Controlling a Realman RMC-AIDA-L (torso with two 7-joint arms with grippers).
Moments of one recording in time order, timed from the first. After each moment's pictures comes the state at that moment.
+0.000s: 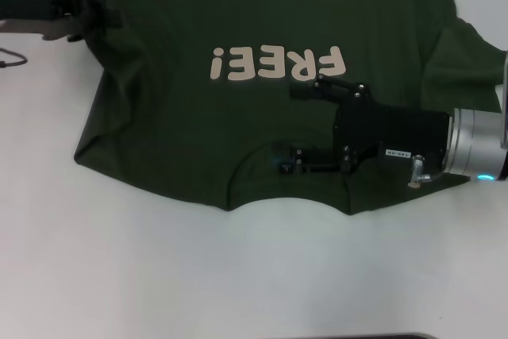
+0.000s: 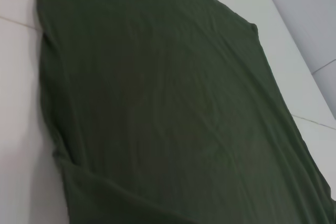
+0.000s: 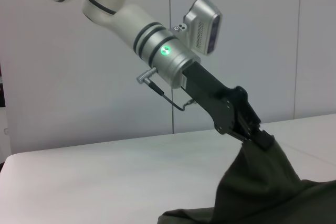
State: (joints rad) left arm -0.78 -1.98 0.47 0.62 2.42 1.32 -2.36; right arm 0.46 2.10 -1.04 -0.41 -1.60 -1.46 0.86
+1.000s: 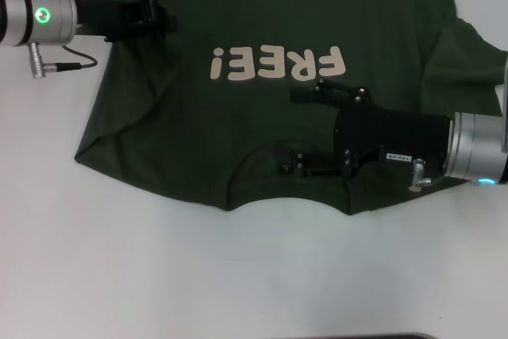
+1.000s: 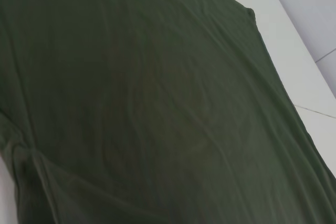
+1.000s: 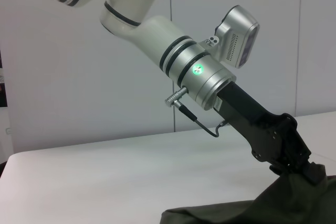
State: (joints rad) left arm -0.86 -2.07 0.52 0.50 2.42 1.12 -2.33; right arm 0.45 2.10 -1.04 -0.41 -1.60 -1.46 0.86
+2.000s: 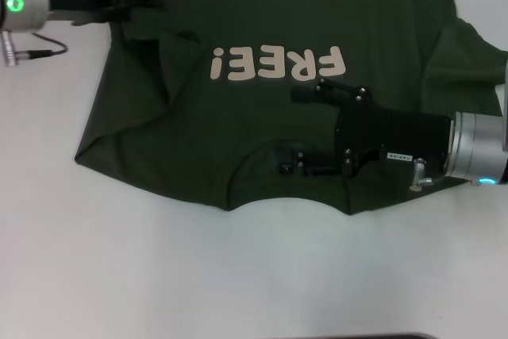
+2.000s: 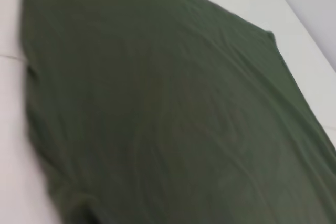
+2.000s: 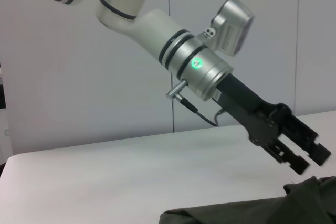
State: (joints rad) left arm -0.82 -2.07 0.57 0.62 2.42 1.08 -2.36; right arm 0.45 2.10 -1.04 -0.41 -1.60 -1.46 0.87
